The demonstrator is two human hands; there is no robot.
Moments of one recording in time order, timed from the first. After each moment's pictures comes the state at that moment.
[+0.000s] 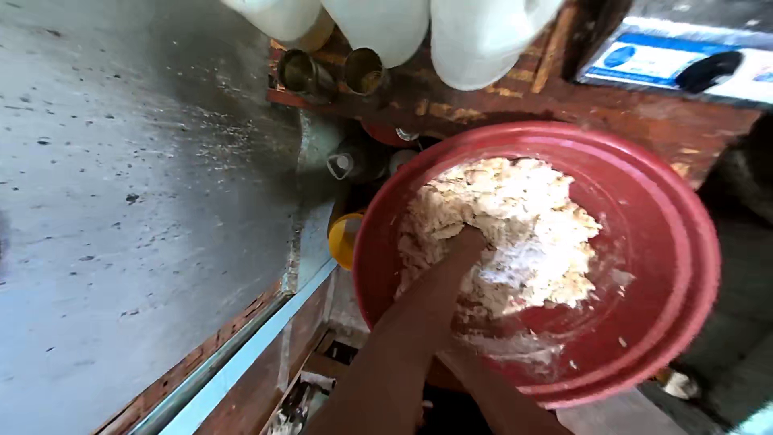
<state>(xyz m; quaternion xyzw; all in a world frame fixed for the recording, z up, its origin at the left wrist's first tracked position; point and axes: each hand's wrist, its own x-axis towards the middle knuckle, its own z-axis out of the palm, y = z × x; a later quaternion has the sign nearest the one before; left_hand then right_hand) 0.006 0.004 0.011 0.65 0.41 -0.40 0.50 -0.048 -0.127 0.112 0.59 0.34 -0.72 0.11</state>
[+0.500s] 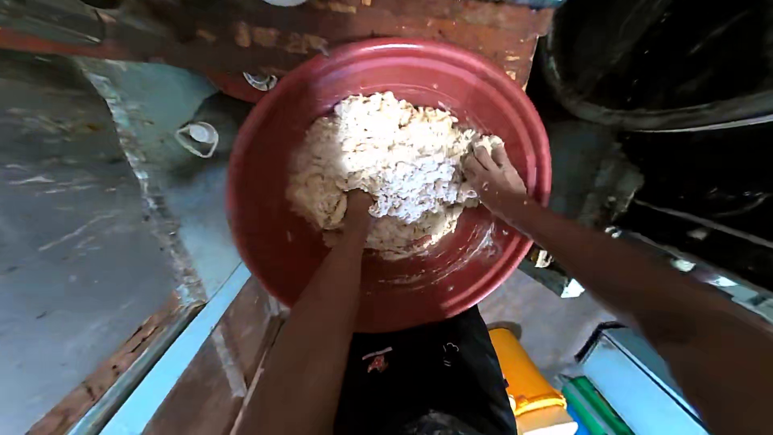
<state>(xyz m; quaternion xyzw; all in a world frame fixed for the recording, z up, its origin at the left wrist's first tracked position) -0.009 -0.070 -0.003 0.58 0.61 -0.25 0.48 0.285 -0.186 0.034 0.62 0.69 -0.27 0.25</state>
